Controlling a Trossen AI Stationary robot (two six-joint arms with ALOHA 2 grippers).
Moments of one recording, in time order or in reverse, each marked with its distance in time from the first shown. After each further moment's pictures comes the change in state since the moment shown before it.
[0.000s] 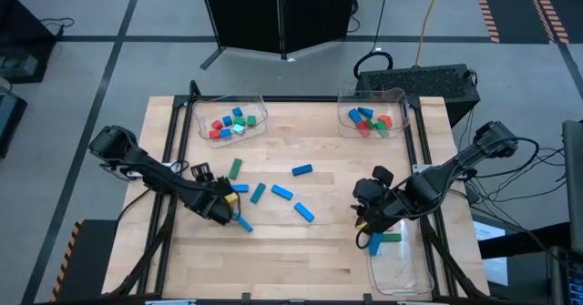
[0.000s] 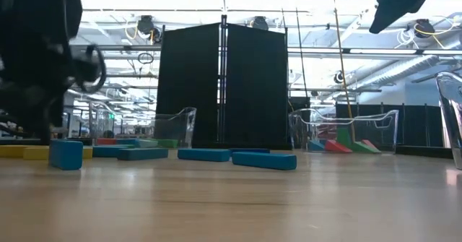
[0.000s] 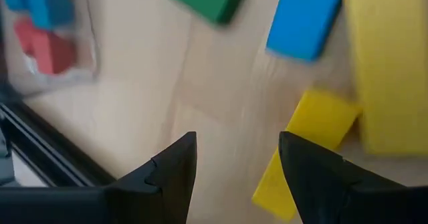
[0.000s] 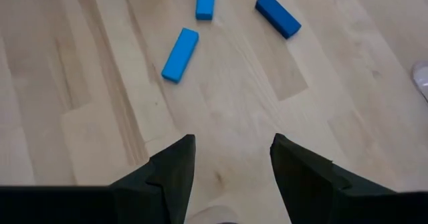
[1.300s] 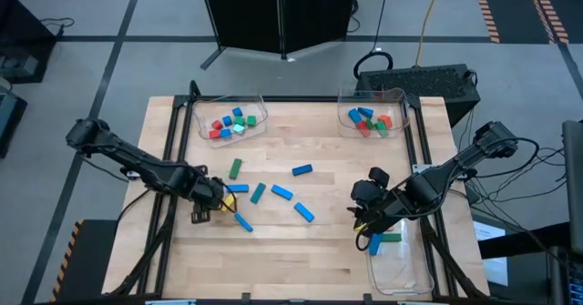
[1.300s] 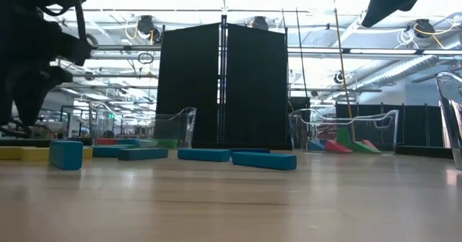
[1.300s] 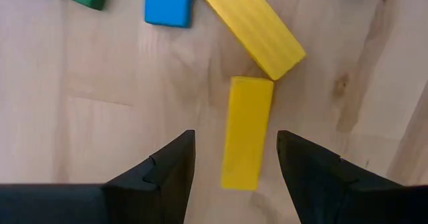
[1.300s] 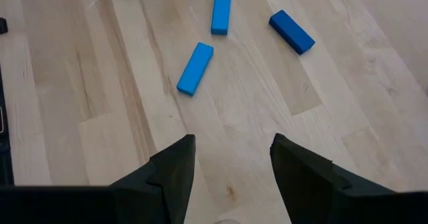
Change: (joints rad) left arm 0.089 -0.352 -0.102 0.110 0.370 0.285; right arm 0.000 0.002 0.000 0.070 0.004 -0.045
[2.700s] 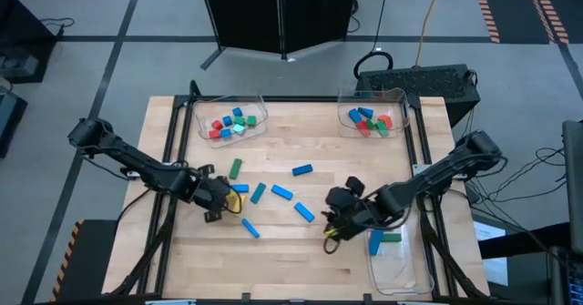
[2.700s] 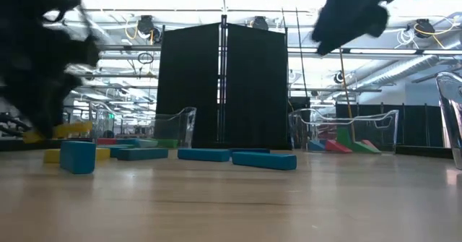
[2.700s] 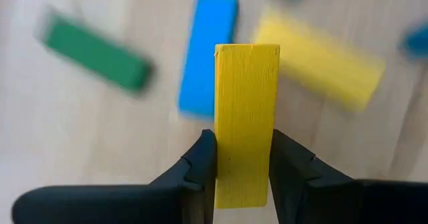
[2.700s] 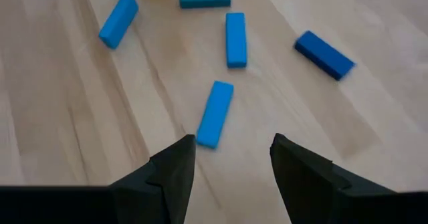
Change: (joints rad) left arm -0.038 0.029 -0.076 0.254 -0.236 -0.057; right arm -0.070 0.231 -0.001 0.293 0.047 0.027
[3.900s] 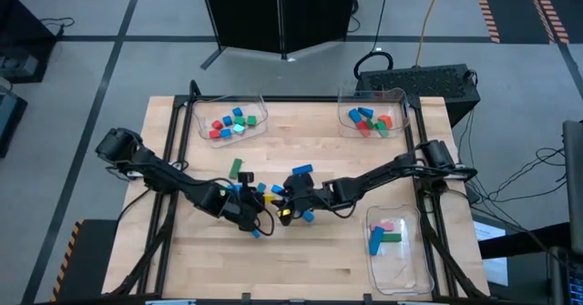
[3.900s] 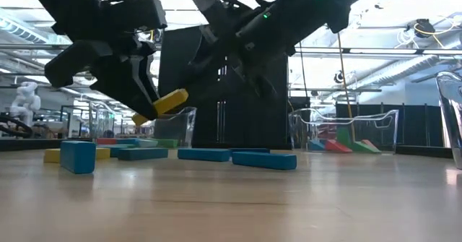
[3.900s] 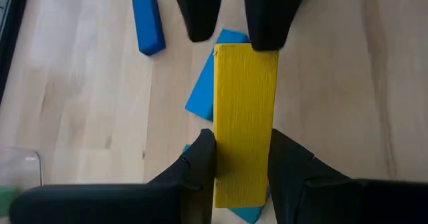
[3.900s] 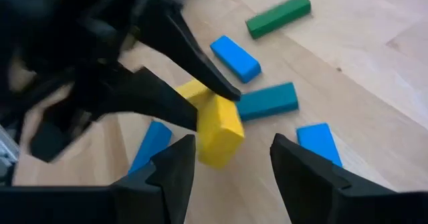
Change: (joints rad) left arm -0.002 0.393 0.278 0.367 -0.269 0.424; right arm -0.257 0.378 0.000 0.850 -0.146 -0.122
